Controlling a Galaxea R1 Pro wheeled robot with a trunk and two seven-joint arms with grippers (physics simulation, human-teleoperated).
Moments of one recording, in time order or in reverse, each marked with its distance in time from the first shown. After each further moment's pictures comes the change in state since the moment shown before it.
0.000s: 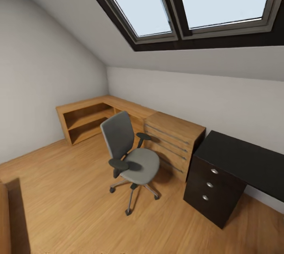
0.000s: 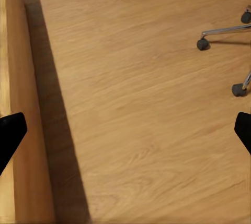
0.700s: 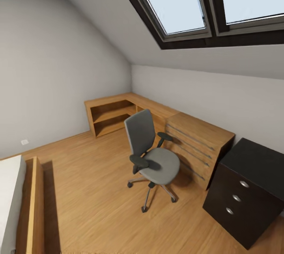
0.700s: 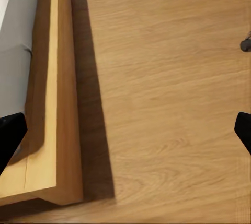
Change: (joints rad) left arm 0.001 -0.001 -0.002 0.000 -0.001 0.000 -0.003; right arm 0.000 -0.005 0.001 -0.001 0.031 0.035 0.001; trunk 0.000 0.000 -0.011
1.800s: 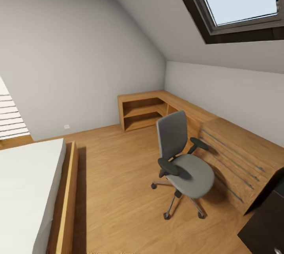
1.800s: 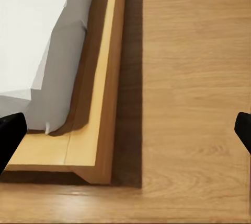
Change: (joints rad) left arm -0.001 -0.001 -0.007 -0.001 -0.004 0.008 -0.004; right arm 0.011 -0.009 0.002 0.000 0.144 0.025 -0.006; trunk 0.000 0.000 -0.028
